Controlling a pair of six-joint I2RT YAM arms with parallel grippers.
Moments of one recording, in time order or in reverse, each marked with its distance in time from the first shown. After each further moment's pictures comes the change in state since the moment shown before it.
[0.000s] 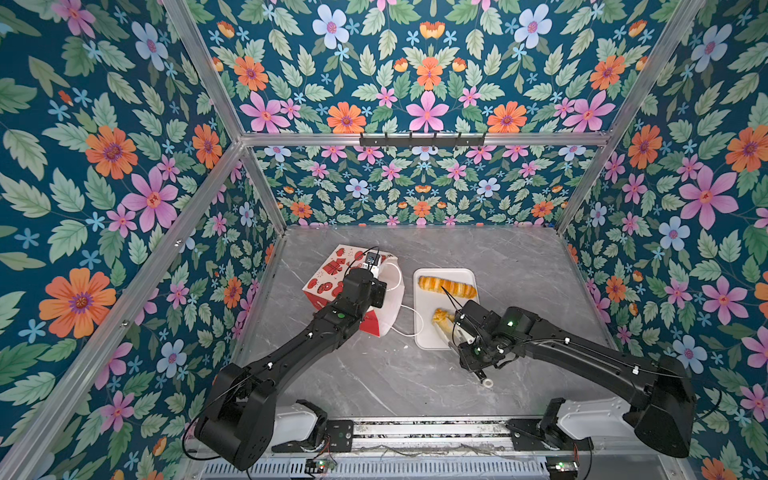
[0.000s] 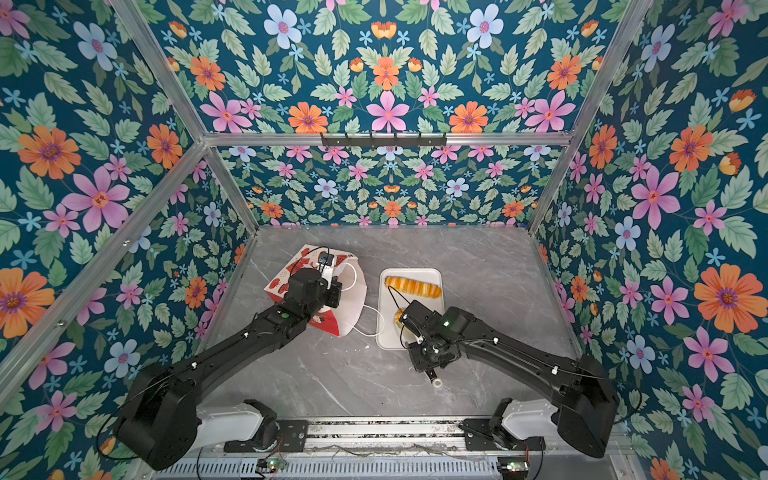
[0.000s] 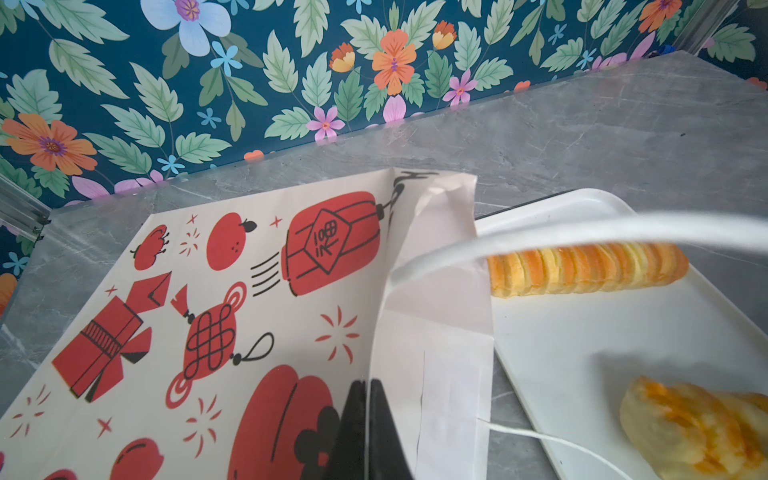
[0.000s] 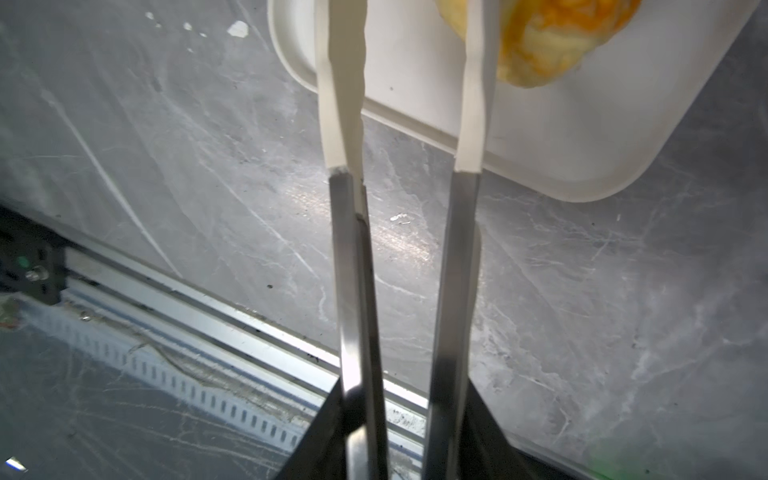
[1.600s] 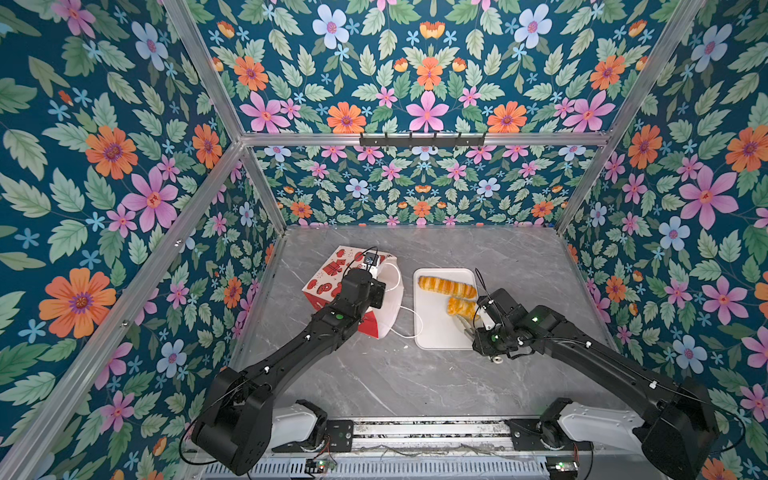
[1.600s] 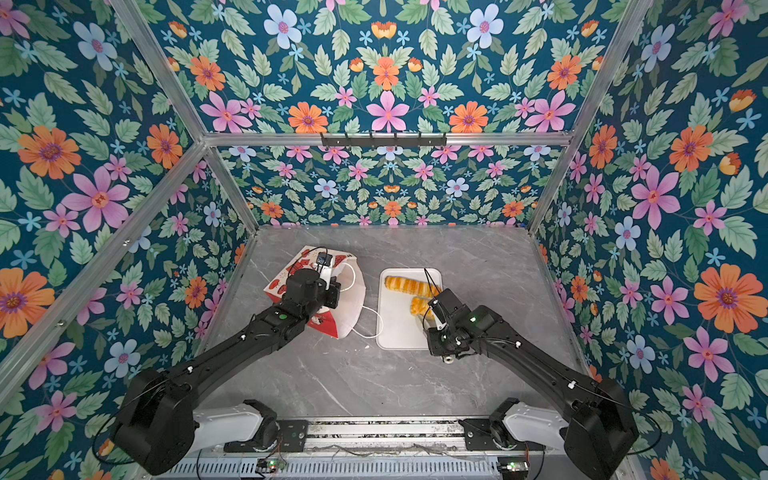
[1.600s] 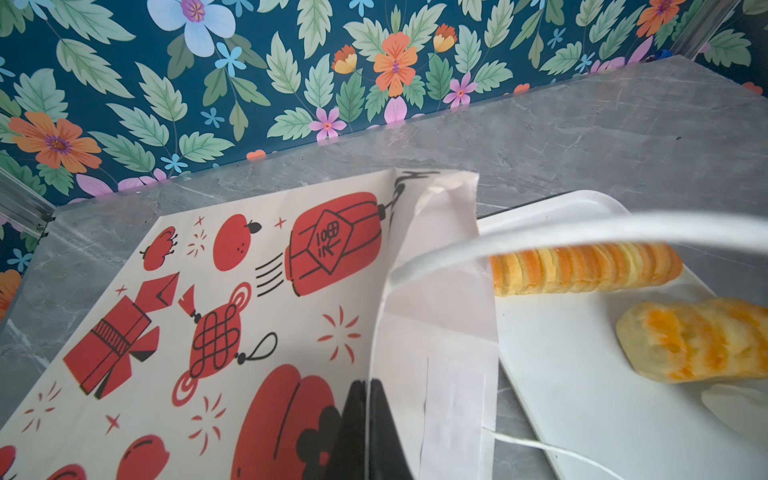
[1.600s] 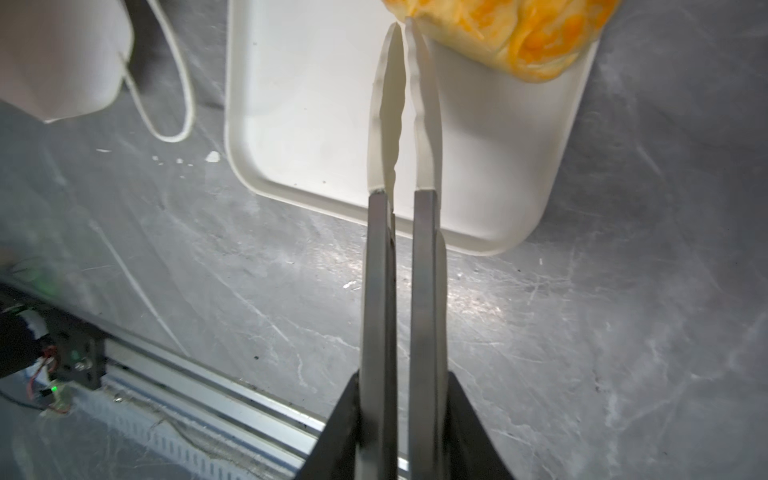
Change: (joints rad) left arm 0.001 -0.023 0.000 -0.022 -0.001 -0.006; right arm -0.248 -0.120 -0.129 0.155 -0.062 -0.065
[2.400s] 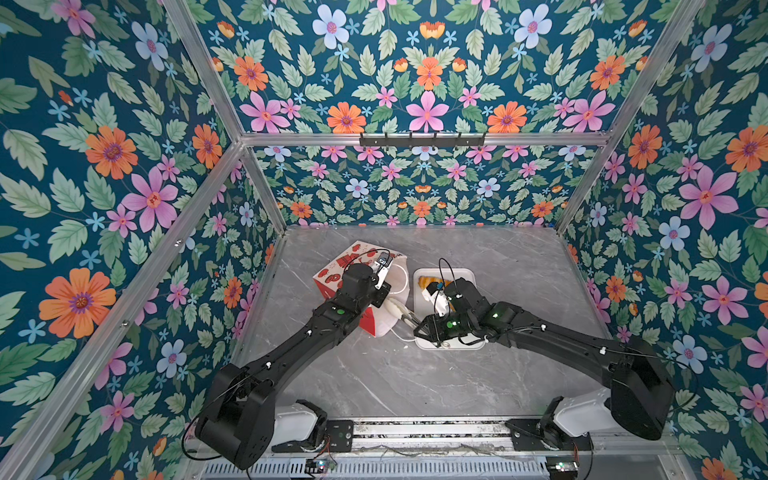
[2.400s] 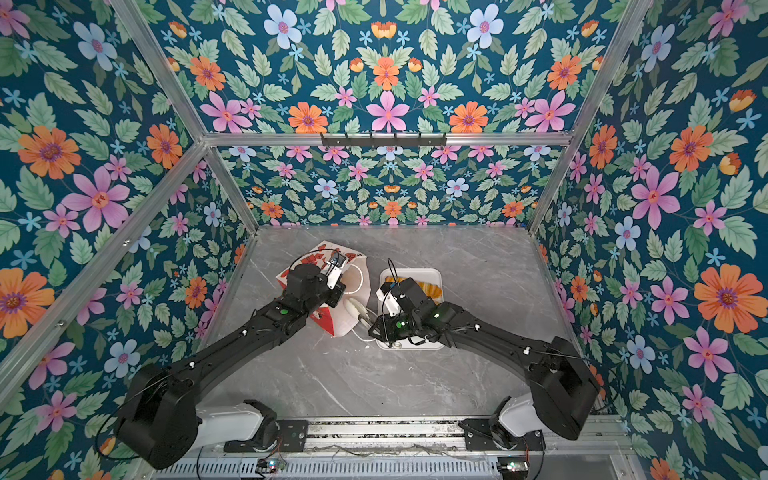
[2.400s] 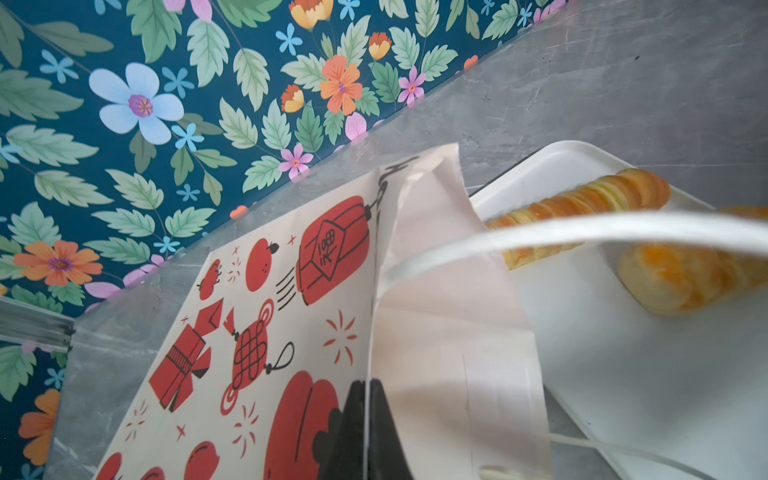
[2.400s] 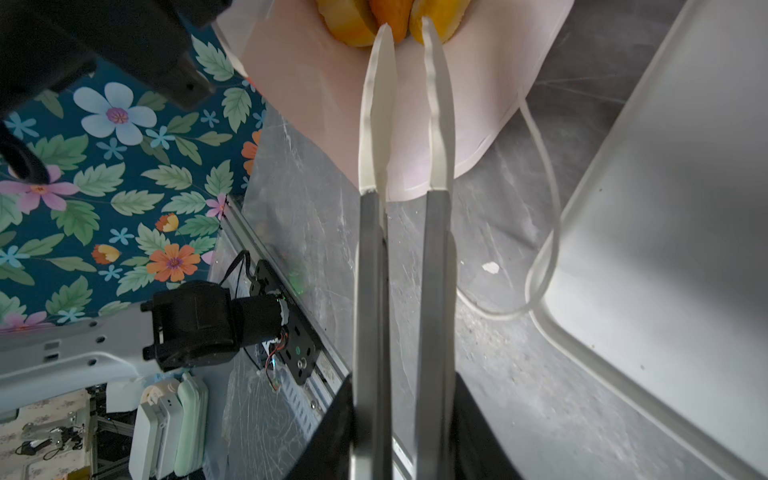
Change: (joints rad) left arm 0.001 0.034 0.053 0.009 0.099 0.319; right arm 0.163 0.291 0.101 0.589 -0.251 0.145
